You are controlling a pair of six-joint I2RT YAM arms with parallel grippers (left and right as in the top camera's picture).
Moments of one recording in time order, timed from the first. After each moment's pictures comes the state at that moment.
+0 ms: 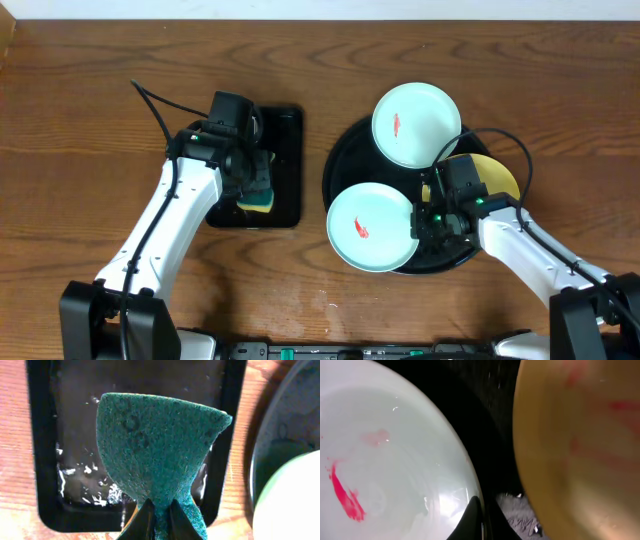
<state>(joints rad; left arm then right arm) -0.21 1.54 1.16 -0.93 0.10 -0.31 0.30 1.51 0.71 -0.48 -0.22 0.36</state>
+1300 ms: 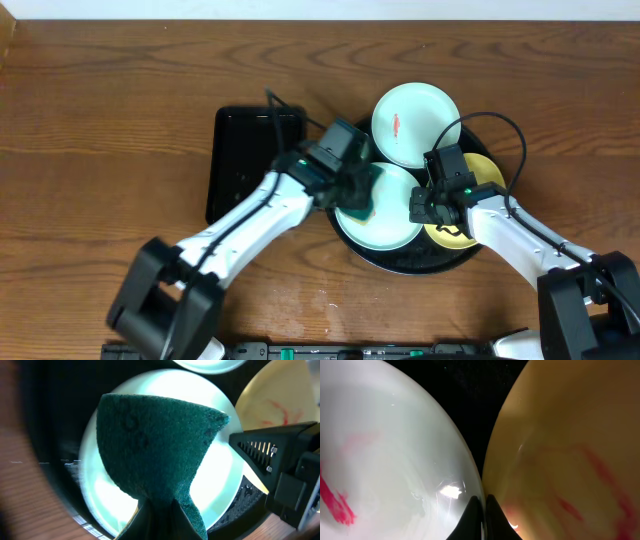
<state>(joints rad) -0.66 1.70 1.16 -0.57 0.24 -0.48 0.33 1.59 0.77 -0.42 -0.03 0.42</state>
